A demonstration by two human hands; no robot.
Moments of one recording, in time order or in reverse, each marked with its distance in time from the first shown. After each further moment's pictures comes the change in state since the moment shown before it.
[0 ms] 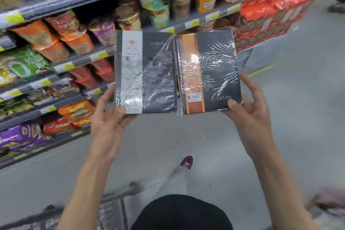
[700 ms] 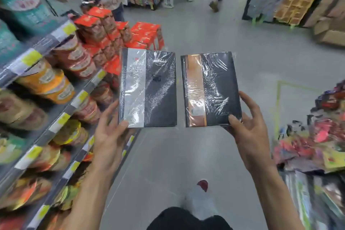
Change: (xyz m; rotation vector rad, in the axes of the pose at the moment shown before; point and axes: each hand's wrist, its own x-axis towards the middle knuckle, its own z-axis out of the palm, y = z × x) left_hand 0.210 -0.107 0.429 0.067 -0.701 -0.252; right_hand 0.147 -0.061 -0.260 0.033 0.782 -0.195
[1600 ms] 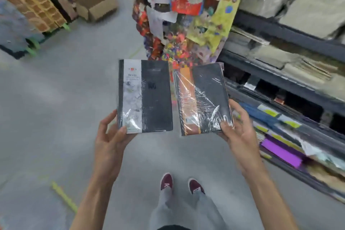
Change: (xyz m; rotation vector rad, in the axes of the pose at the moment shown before) left_hand 0.160 -0.167 0.403 0.300 -1.218 -0.491; right_hand 0.005 0.026 -0.154 0.147 1.315 -0.164
